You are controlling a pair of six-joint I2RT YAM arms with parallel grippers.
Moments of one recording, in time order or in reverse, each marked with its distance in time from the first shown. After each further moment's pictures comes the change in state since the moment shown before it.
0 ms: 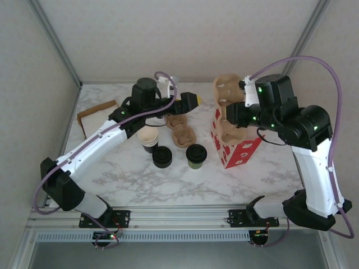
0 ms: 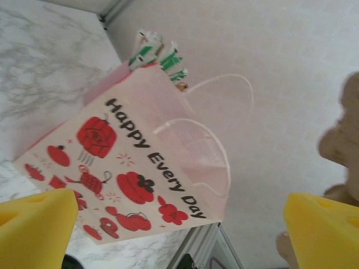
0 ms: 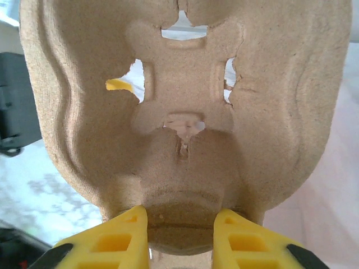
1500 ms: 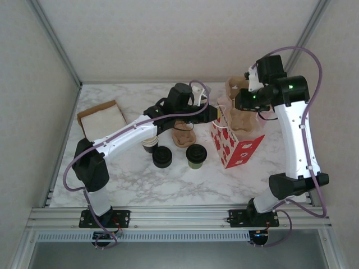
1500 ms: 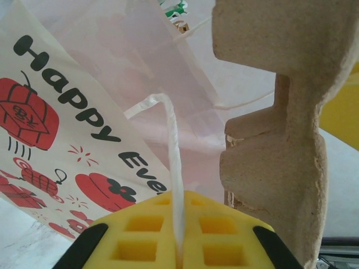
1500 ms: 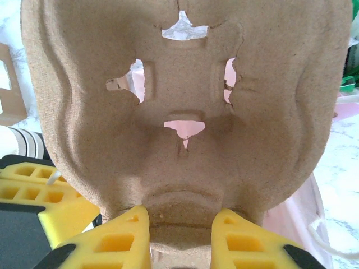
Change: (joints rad) left arm -0.142 0.290 0.176 -0.008 0.019 0.000; right arm -0.378 0.250 -0.001 -0.047 -0.188 -0.109
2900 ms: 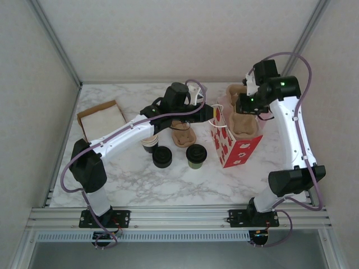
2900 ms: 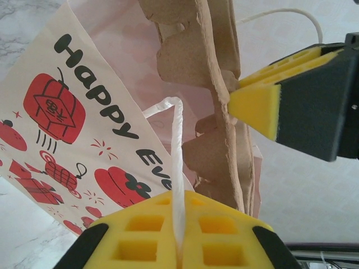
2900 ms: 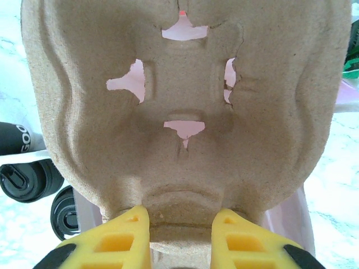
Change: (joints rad) left arm 0.027 -0.025 -0.026 -0.018 -0.014 0.026; right arm -0.030 0.014 -0.148 0.057 0.031 -0.079
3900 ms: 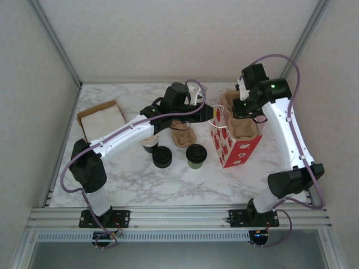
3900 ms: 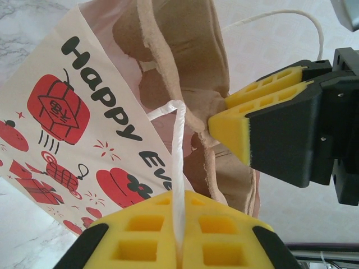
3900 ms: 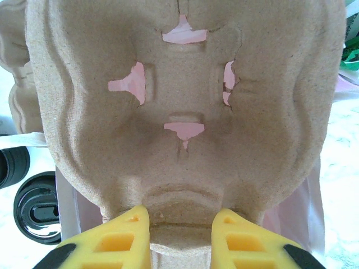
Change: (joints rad) left arm 0.000 -0.001 0.000 -0.001 -0.001 0.000; right arm 0.084 0.003 -0.049 -0.005 0.129 -0.006
